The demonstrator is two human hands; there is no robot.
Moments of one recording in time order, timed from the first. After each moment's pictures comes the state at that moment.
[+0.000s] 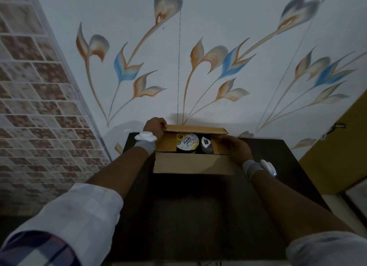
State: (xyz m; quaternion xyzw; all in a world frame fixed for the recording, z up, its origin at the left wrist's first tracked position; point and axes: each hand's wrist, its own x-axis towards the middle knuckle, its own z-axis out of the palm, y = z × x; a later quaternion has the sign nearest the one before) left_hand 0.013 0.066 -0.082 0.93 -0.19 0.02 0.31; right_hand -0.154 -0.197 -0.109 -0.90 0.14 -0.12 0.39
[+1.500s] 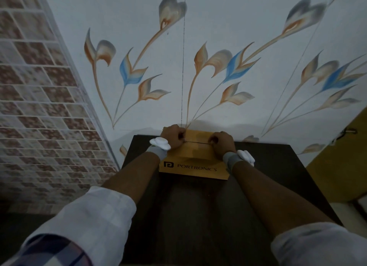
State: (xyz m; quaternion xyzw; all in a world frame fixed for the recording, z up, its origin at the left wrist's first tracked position) left_hand -0.011 0.037 -0.082 0.92 -0.32 -0.02 0.23; right_hand -0.099 -0.155 -0.090 -0.95 0.14 -0.08 0.27
